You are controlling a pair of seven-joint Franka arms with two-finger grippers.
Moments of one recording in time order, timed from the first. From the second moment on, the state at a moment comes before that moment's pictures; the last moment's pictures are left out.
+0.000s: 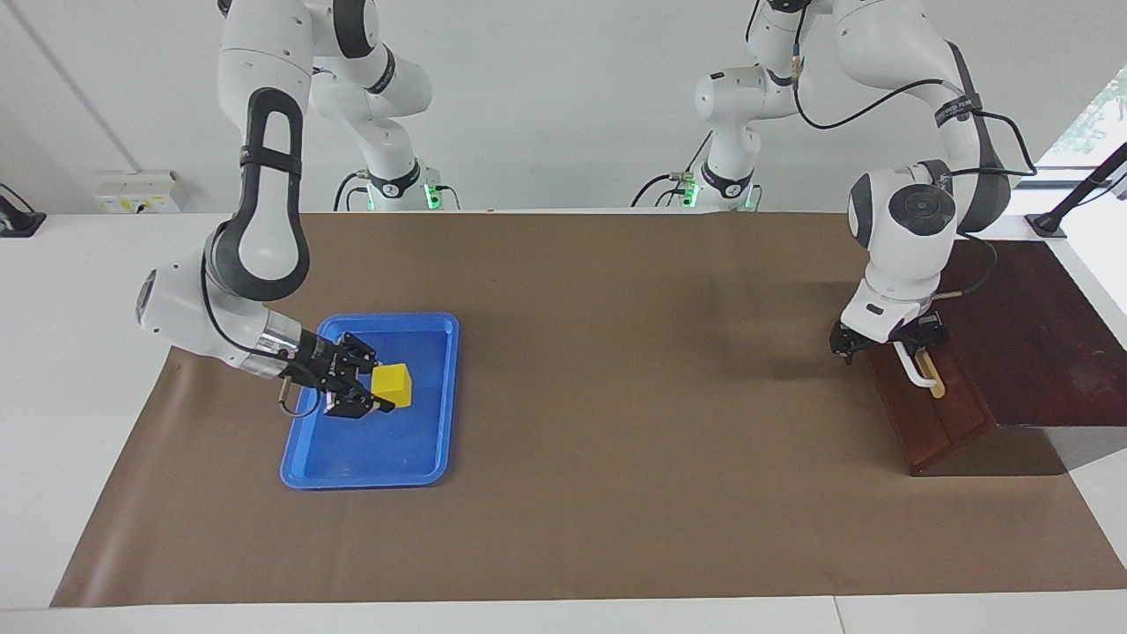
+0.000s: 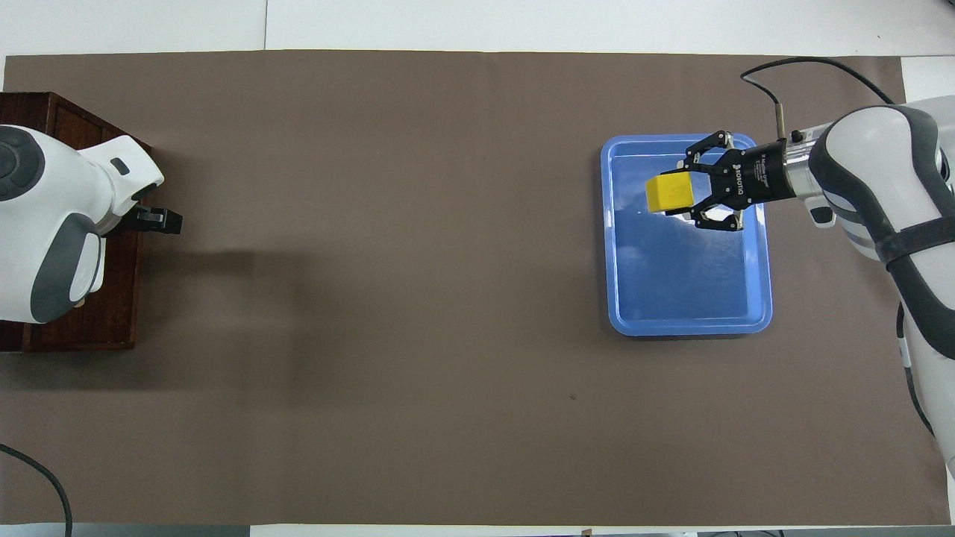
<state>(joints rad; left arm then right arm) 0.04 0.17 -0.07 -1.96 0.37 2.19 -0.07 0.11 0.41 -0.19 -1.72 0.86 1.92 0.94</state>
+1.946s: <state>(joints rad) -0.19 0.20 -0.09 -1.75 0.21 1.97 -0.43 0.57 0.45 -0.13 -1.54 0.89 2.17 1.58</state>
